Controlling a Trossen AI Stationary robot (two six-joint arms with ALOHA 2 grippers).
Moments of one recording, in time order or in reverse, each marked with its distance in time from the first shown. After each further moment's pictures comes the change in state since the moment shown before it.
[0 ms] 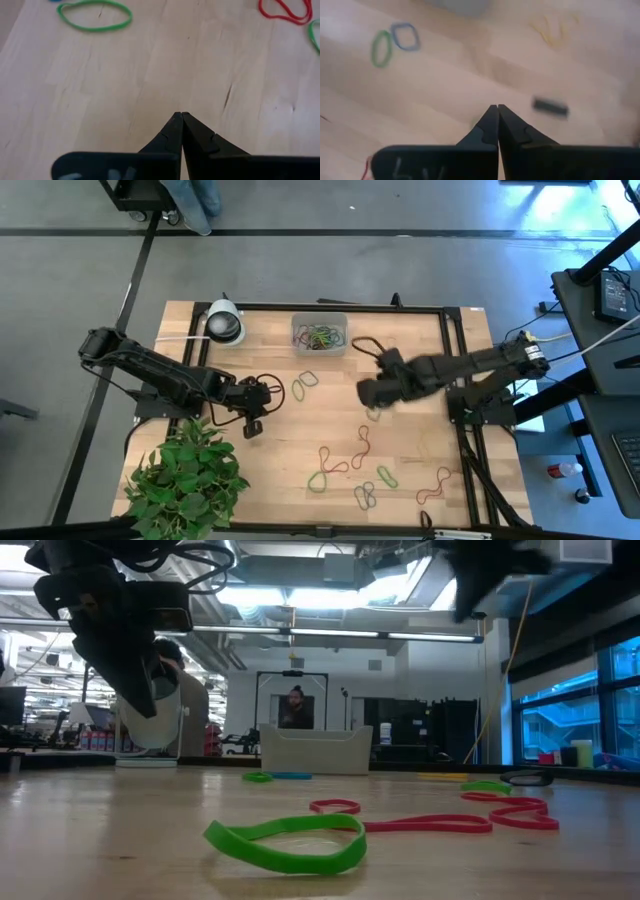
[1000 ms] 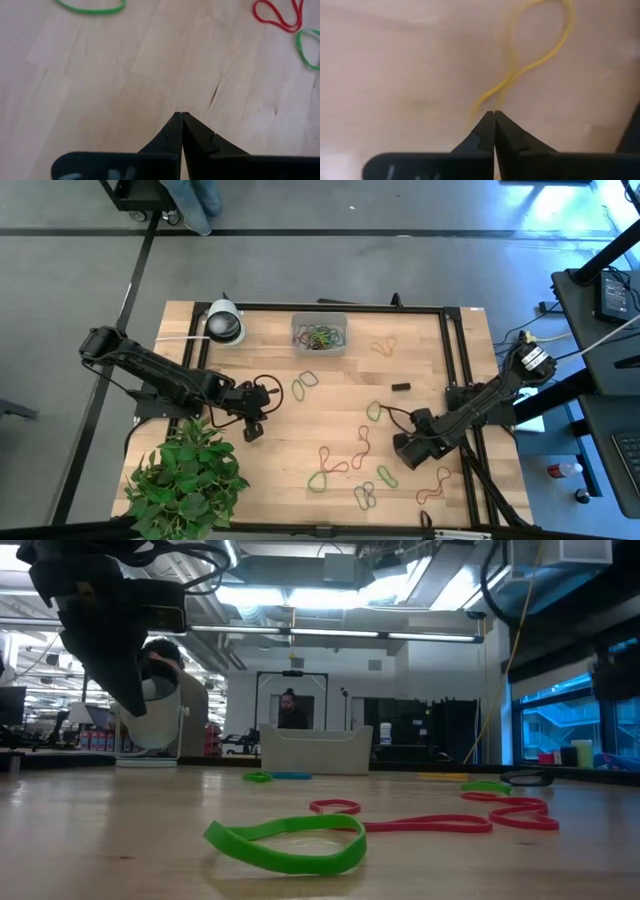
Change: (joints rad) left arm -0.047 0.001 0.000 0.002 0.002 -0.147; right arm 0.443 -0.034 -0.701 0.410 -0.491 0.697
